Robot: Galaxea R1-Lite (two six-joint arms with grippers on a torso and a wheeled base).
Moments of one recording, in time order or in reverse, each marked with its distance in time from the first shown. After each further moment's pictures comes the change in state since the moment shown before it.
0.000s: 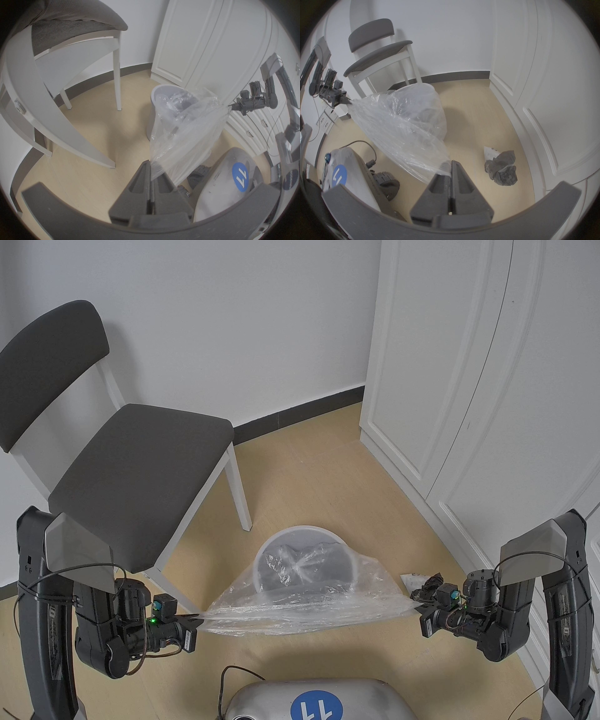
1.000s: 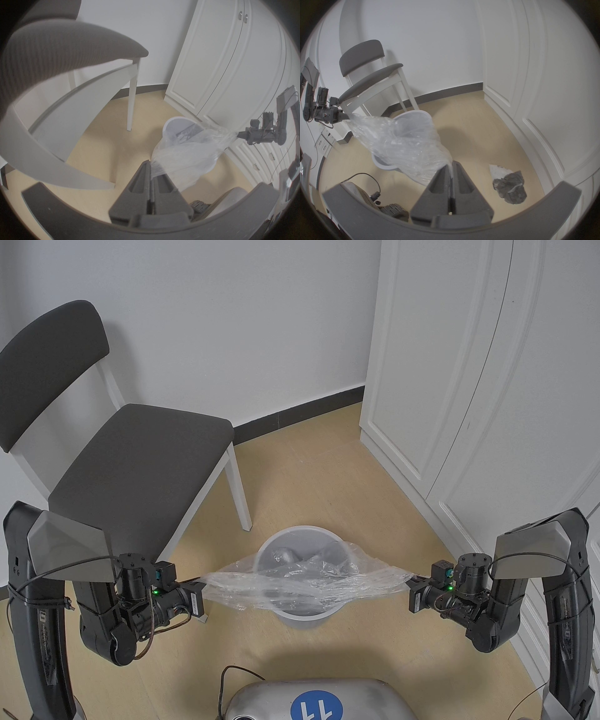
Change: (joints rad) left arm -0.061 -0.094 -0.124 0.001 0.144 -0.249; right arm 0.066 -0.039 -0.131 0.000 -0.082 0.215
